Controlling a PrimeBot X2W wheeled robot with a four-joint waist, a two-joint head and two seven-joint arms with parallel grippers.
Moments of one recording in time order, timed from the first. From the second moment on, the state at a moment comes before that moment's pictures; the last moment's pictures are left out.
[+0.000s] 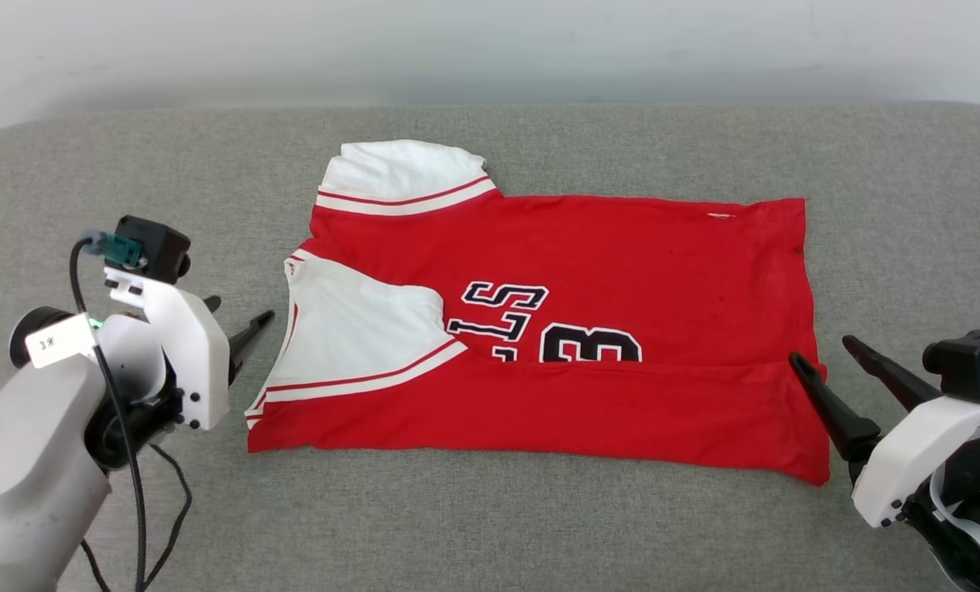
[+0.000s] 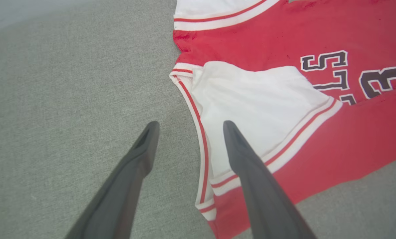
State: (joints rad) left arm -0.67 0.65 -0.68 0.48 -0.87 -0.13 0.32; right arm -0.25 -0.51 0.30 0.20 0.61 0.13 0.09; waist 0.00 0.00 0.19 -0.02
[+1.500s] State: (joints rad) left arm -0.69 0.72 -0.92 0.48 -1.01 -0.13 0.60; right arm -0.34 -0.57 0.30 0.11 0.56 0.13 0.29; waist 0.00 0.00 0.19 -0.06
